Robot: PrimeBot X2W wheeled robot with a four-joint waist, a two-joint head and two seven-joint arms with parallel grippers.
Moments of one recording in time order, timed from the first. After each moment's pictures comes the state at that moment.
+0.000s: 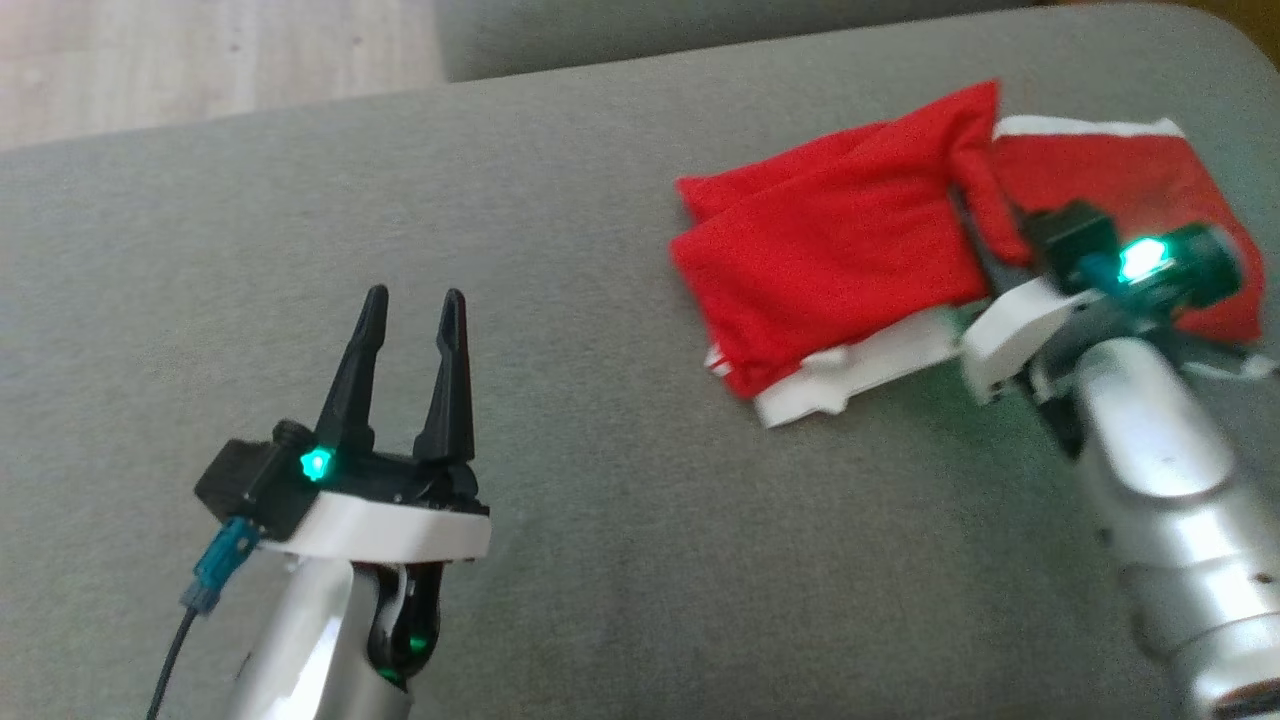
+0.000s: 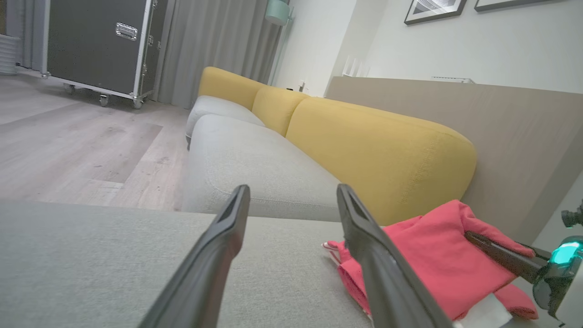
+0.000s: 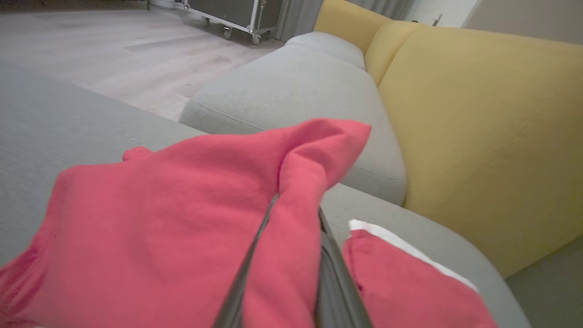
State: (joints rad) left arm -0.24 0.07 -0.25 0.21 -0.42 -0.13 -0.26; right arm -0.68 -0.18 0.24 0.84 -0.12 0.13 -0.20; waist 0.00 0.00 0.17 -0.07
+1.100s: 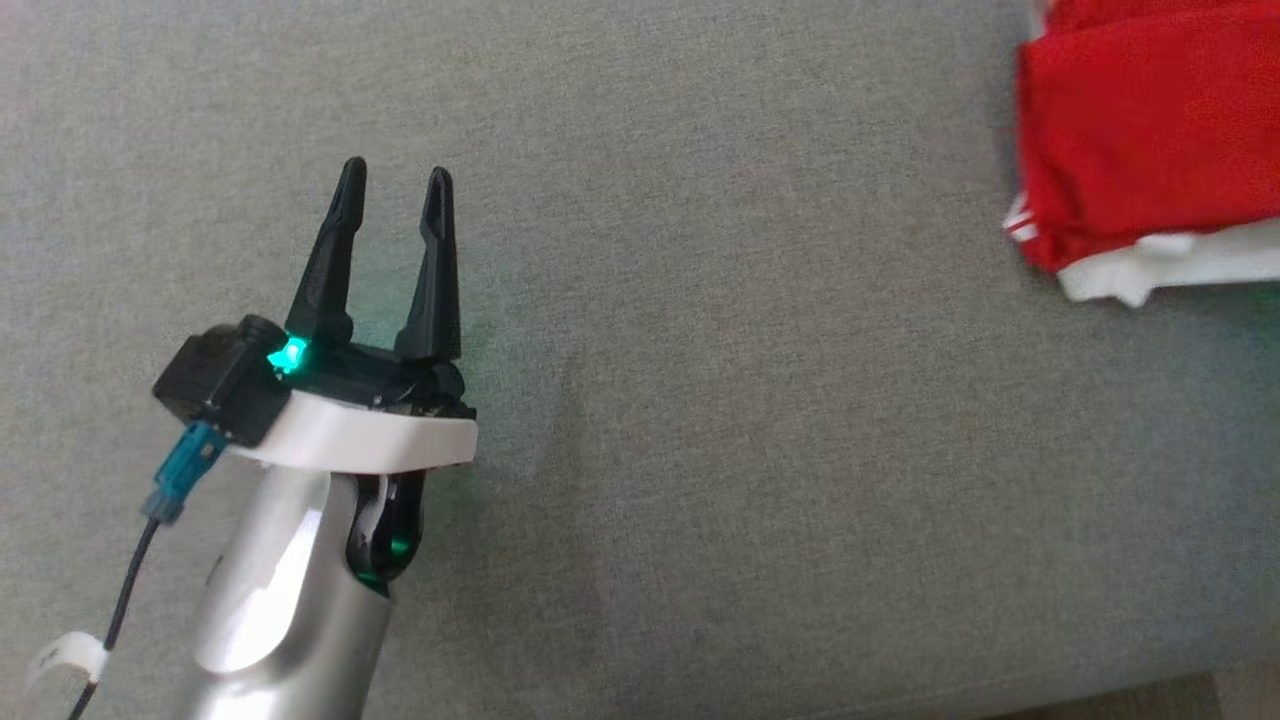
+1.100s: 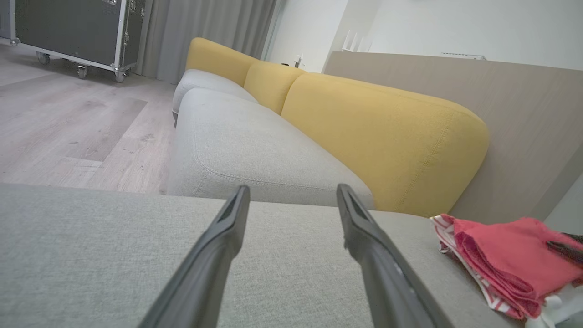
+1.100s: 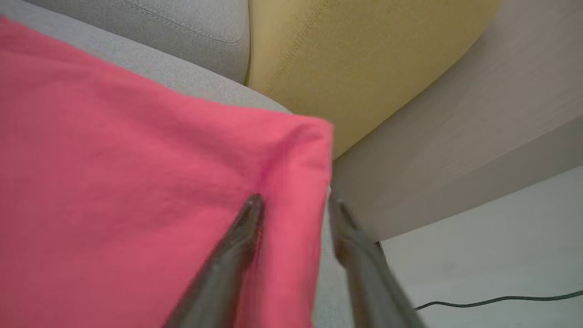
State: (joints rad) left arm -0.41 0.11 -0.28 0.19 -0.44 -0.13 -0.26; right arm -0.68 -0.49 -0.11 0.65 -0.18 0.13 0.11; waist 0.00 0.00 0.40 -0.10
